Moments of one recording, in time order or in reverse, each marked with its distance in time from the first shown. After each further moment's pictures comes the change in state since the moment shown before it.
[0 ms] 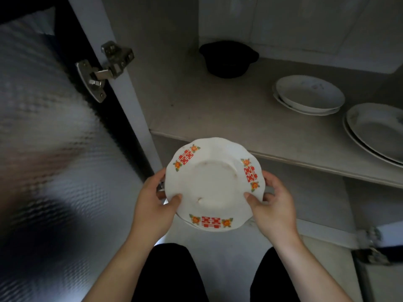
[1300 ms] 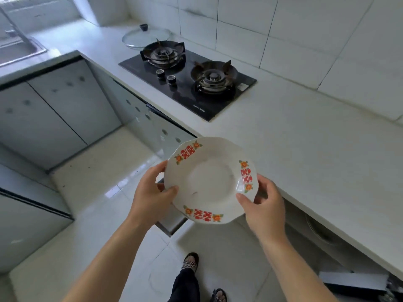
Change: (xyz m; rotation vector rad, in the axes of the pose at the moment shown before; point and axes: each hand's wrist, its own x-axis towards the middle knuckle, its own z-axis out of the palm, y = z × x) left_hand -0.262 0.482 -0.228 -0.084 0.342 -0.210; right_hand -0.203 -0.493 -0.176 0.020 -0.421 -0.100
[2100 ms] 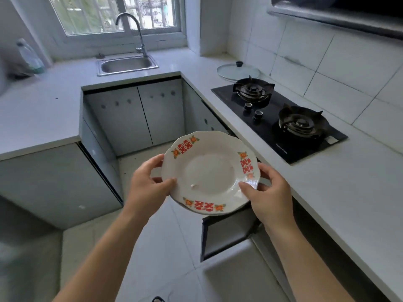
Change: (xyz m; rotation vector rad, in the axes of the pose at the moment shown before) left_hand -0.022 -0.006 -0.210 -0.184 0.420 0.039; right_hand -0.035 -0.119 0.183 0.014 -0.434 -0.233
